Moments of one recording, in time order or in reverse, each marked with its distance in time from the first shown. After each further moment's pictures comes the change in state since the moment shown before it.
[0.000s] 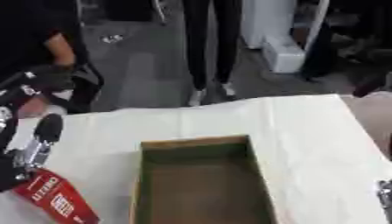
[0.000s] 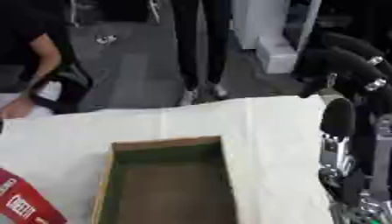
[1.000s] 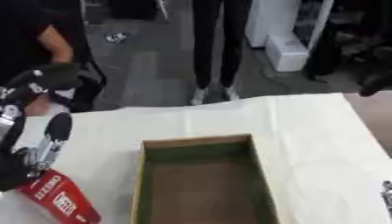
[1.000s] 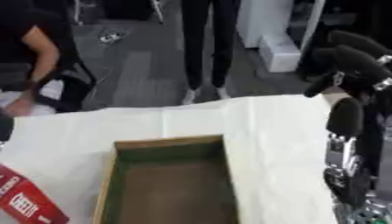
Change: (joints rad) left arm -0.016 -0.004 0.000 0.009 -0.014 -0.010 -0.043; right arm 0.001 0.000 0.000 0.000 0.000 0.001 0.000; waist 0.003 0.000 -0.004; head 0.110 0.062
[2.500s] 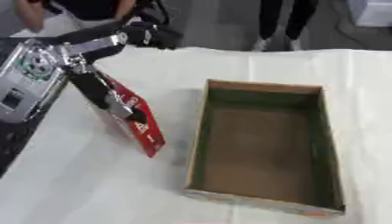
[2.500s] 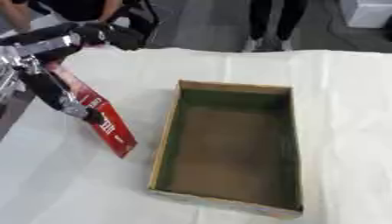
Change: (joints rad) left arm -0.126 0.164 0.029 0.188 0.369 0.022 -0.955; right arm 0.009 0.000 0.000 0.000 -0.008 0.004 0.014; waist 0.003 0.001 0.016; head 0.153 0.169
